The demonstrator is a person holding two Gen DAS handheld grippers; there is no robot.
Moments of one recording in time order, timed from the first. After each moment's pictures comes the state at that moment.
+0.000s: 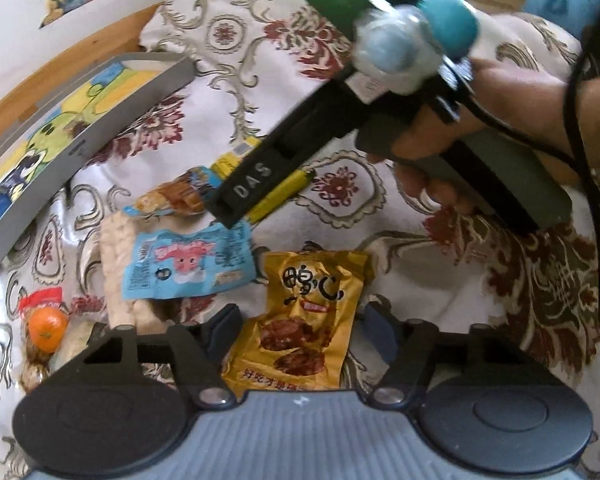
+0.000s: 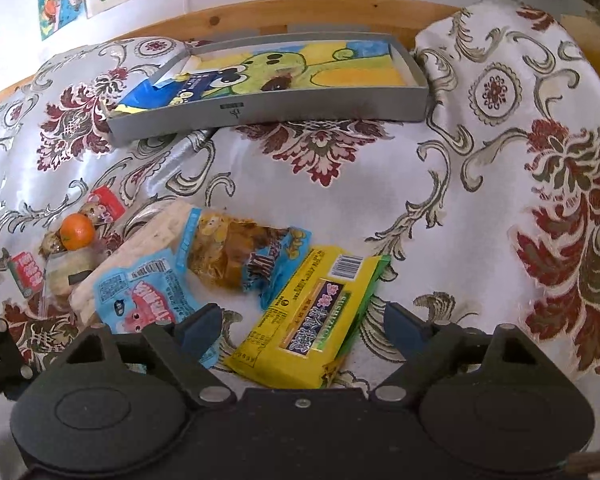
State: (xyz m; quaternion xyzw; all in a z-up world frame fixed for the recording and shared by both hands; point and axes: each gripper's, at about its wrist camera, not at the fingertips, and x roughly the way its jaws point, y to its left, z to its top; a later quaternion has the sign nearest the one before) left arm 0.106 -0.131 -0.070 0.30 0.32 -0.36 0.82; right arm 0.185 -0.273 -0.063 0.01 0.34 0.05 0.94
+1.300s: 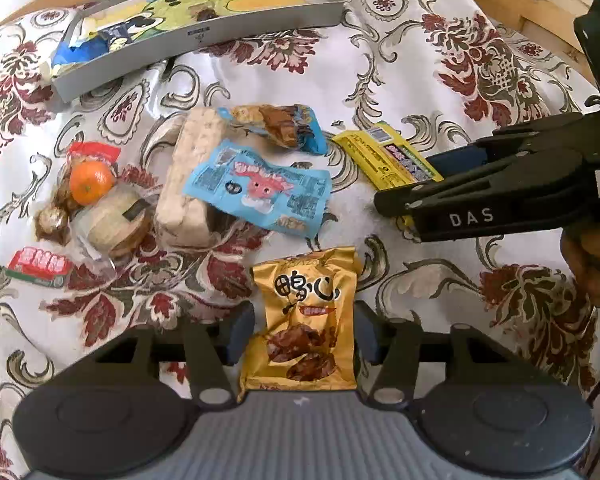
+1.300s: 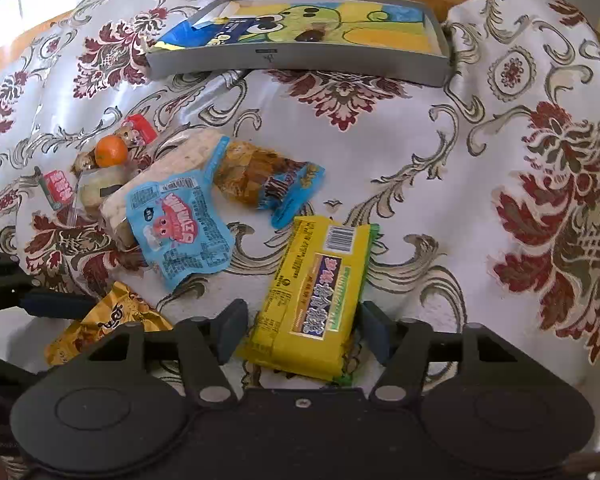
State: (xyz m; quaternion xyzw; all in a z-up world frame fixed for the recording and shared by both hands) left arm 0.124 -0.113 -0.059 0.11 0.44 -0.21 0.87; right arm 0.155 -0.281 -0.057 -0.05 0.41 0.10 0.91
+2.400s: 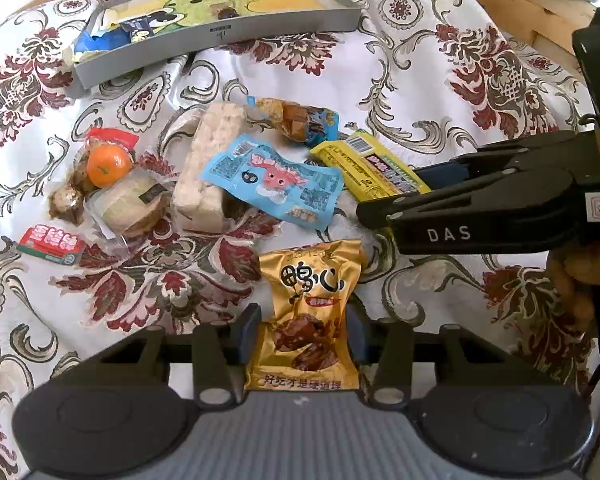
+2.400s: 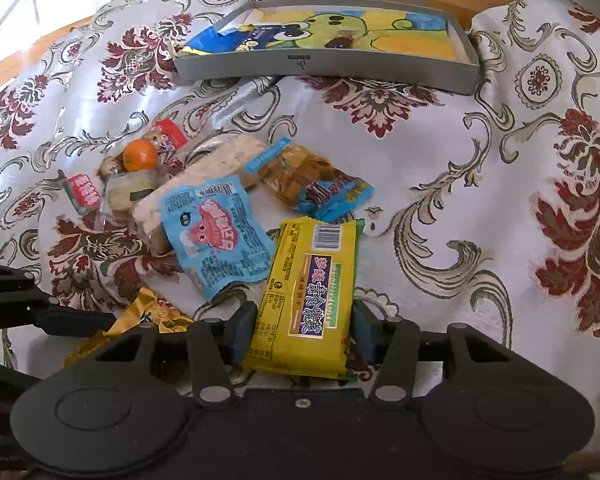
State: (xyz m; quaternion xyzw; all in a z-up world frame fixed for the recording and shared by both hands) left arm 0.114 -0.106 -0.058 0.09 0.44 -0.19 0.88; right arm 0.150 -0.264 -0.059 -0.04 0.39 0.13 0.91
